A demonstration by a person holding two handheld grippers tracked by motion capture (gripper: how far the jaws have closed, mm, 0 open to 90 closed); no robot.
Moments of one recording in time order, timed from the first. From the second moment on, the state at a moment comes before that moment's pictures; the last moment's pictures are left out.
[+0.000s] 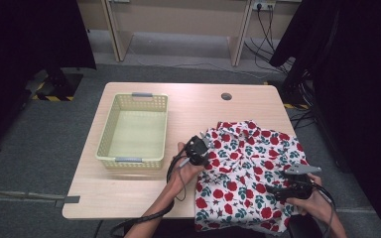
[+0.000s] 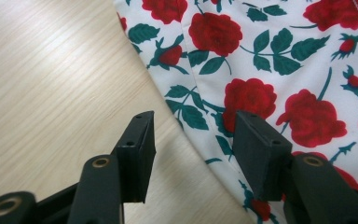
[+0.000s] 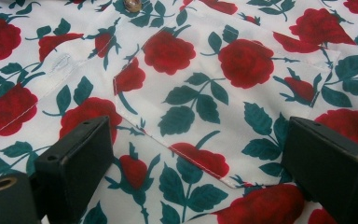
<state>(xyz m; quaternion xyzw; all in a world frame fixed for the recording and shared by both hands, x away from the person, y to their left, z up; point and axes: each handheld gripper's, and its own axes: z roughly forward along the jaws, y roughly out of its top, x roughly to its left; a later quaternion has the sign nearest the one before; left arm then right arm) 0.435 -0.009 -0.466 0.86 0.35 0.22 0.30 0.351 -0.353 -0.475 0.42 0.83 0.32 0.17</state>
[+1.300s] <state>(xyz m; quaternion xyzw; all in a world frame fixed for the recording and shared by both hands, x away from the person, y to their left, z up) 0.389 0.038 -0.476 0.82 0.40 0.15 0.38 0.367 -0.317 -0.464 0.41 0.84 0.32 0.16</state>
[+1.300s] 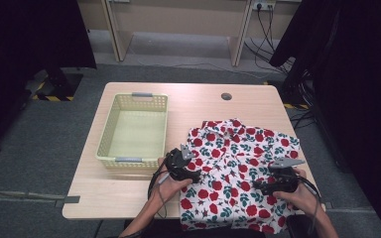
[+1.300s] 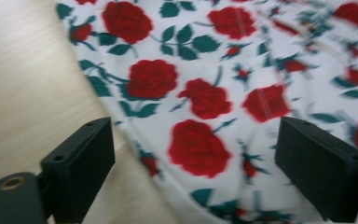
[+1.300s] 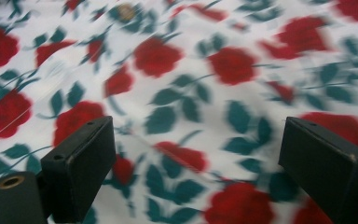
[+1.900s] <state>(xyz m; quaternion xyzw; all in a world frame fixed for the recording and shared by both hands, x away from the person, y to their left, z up) 0.360 0.051 -0.485 0.83 0.38 0.13 0.38 0.409 -0.403 -0.455 0.54 0.76 0.29 0.23</state>
